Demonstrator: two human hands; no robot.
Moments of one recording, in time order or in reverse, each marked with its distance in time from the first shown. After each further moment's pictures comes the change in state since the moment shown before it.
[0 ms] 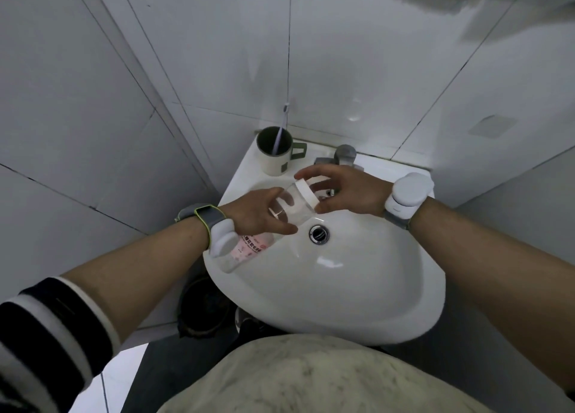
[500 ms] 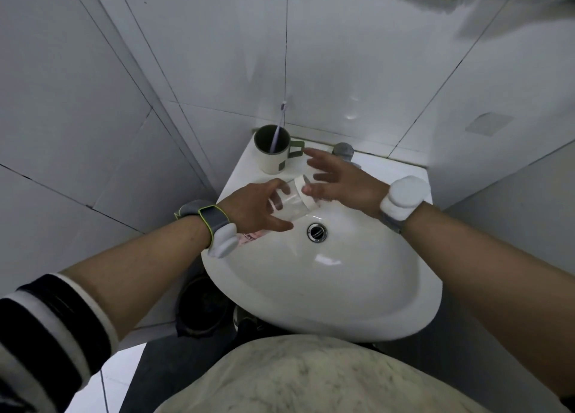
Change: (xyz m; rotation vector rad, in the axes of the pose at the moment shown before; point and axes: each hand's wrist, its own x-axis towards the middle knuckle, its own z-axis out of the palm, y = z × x) left_hand -0.001 0.003 0.002 0.178 0.139 0.077; right_hand 0.000 -0.003 0.010 0.120 0.172 0.120
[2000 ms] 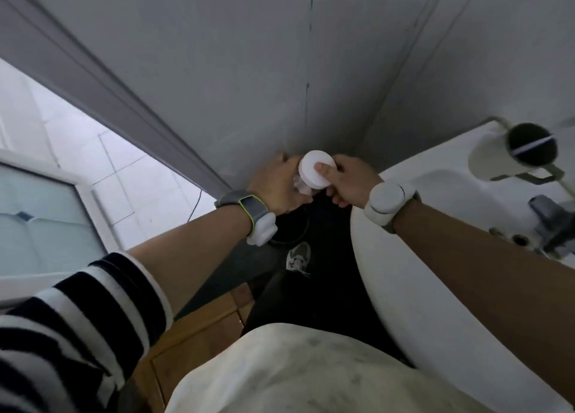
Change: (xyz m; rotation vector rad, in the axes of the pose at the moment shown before) left_hand -0.204 -0.189 0.058 -0.182 0.564 -0.684; right_hand 0.087 -0.061 0.299 -0.491 -0.432 -0.048
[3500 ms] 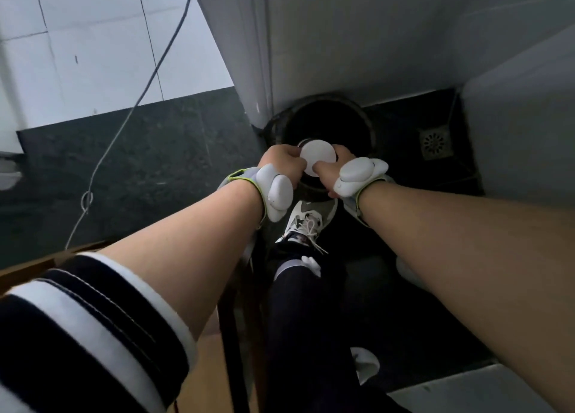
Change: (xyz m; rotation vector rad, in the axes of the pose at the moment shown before) left_hand 0.099 -0.324 0.401 -0.853 -0.079 -0.785; right_hand 0.318 0.292 0.369 -0.134 -0.270 0.326
